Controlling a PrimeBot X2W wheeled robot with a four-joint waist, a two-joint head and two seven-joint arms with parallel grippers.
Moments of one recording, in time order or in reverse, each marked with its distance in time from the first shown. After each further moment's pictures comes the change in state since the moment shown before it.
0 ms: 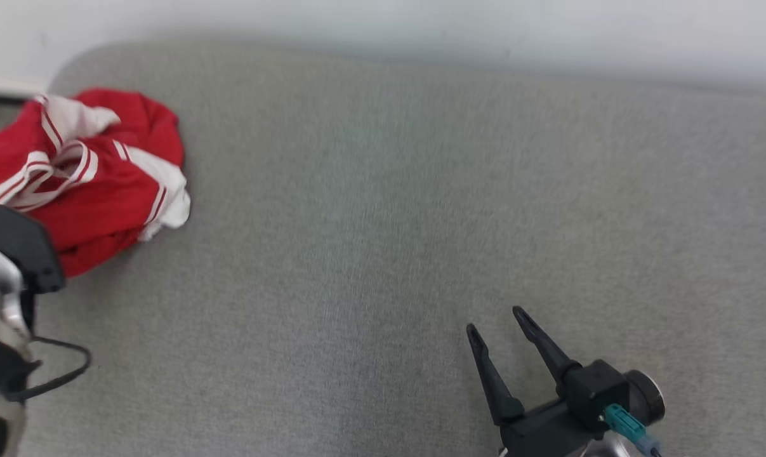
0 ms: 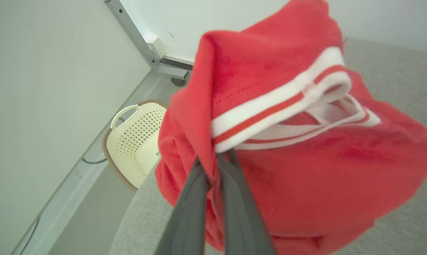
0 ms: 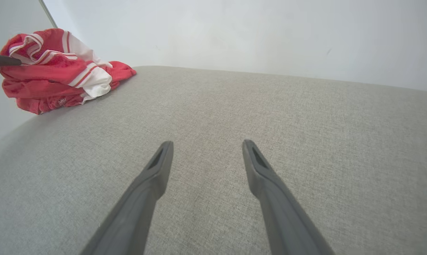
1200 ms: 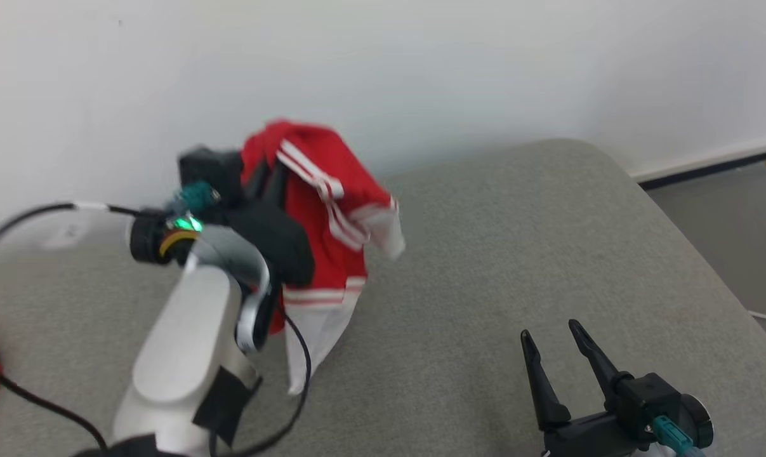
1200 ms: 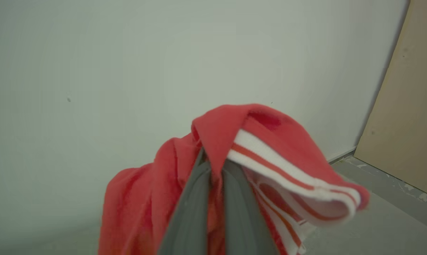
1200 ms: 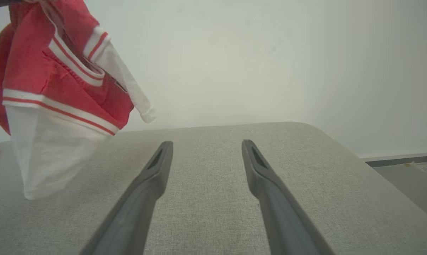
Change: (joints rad) left arm 0.186 -0.303 -0.244 -0.573 -0.082 -0.082 -0.076; right arm 0.068 -0.001 -0.127 -0.001 0.016 0.001 -0.013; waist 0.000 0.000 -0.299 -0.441
